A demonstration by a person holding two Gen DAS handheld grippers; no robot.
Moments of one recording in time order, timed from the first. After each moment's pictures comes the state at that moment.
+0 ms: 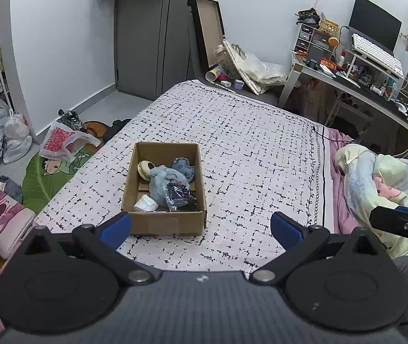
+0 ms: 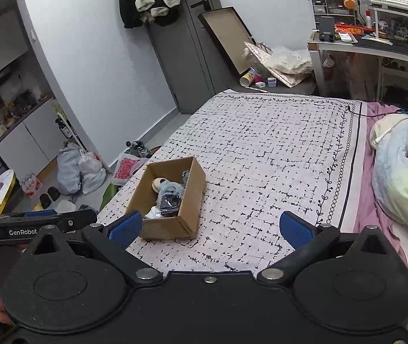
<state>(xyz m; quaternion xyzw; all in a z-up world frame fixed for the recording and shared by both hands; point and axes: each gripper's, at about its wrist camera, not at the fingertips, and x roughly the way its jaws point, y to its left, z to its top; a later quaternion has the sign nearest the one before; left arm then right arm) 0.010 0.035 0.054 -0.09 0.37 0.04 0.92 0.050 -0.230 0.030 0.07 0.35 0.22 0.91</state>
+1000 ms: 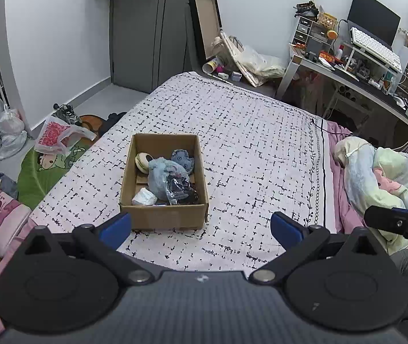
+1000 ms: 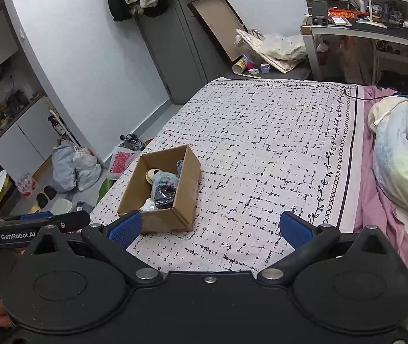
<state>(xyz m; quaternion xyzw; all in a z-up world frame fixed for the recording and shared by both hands) 0.016 0.043 0.040 -0.09 0.39 0.02 0.92 0.058 -0.228 0.013 0.09 0.37 0.21 0.90</state>
